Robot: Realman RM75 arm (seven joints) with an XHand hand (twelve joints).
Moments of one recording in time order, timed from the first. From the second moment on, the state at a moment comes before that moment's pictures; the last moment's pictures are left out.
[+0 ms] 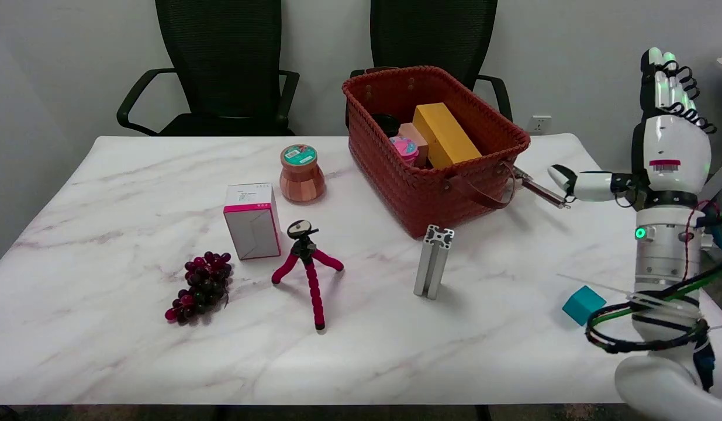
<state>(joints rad) -0.39 -0.94 -1.66 1.65 1.16 1.21 -0.24</state>
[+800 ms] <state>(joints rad) -0.36 -1.01 -2.14 1.82 1.12 1.55 0.08</state>
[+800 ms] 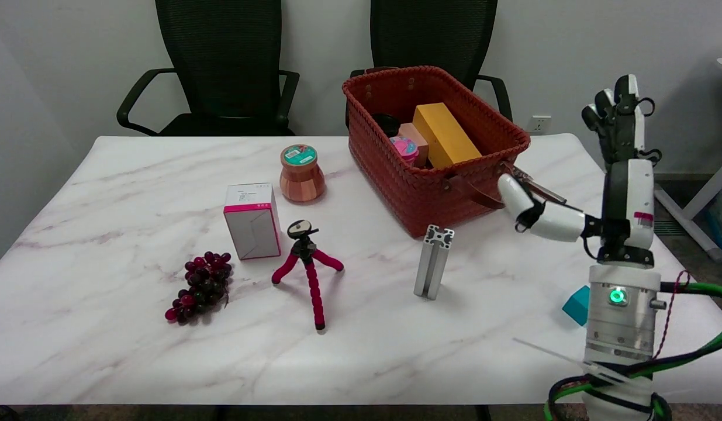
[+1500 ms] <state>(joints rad) -0.37 -1.03 -2.33 1.75 1.15 1.54 0.36</state>
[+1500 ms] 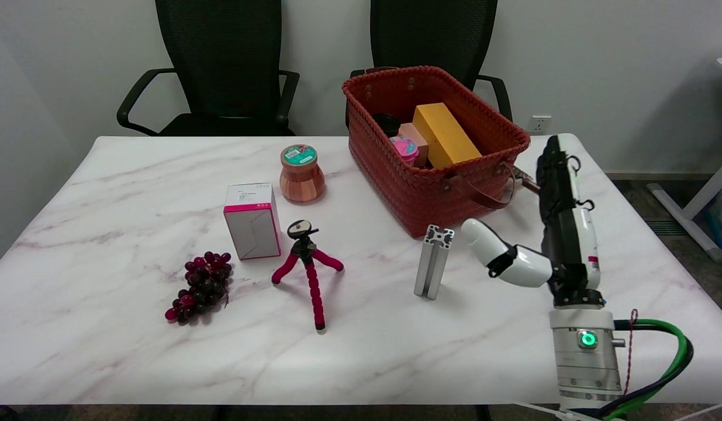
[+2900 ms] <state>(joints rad) -0.34 -1.04 -2.35 1.62 1.36 1.31 0.53</state>
